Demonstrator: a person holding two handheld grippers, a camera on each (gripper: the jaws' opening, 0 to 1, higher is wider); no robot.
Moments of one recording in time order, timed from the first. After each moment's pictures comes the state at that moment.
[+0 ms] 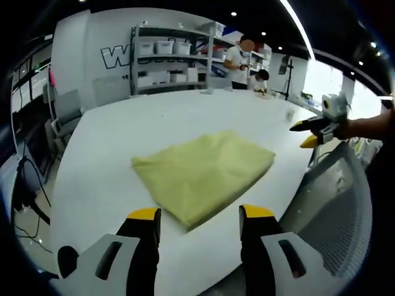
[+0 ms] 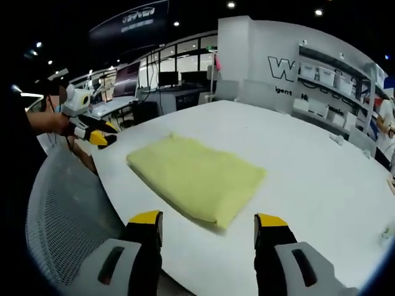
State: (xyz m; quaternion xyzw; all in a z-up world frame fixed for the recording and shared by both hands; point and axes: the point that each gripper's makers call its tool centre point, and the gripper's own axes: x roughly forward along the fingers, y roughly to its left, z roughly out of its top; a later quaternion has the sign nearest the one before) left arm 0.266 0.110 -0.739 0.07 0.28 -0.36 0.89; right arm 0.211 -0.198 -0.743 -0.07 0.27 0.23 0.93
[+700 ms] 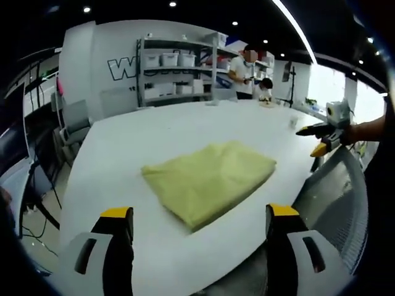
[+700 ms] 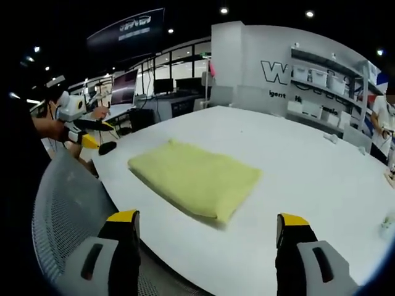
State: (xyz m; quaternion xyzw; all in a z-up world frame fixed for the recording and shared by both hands) left arm 0.259 0.124 -0.719 0.07 0.24 -0.34 0.91; right arm 0.197 -0.203 -0.737 -0.05 0.26 0.21 0.94
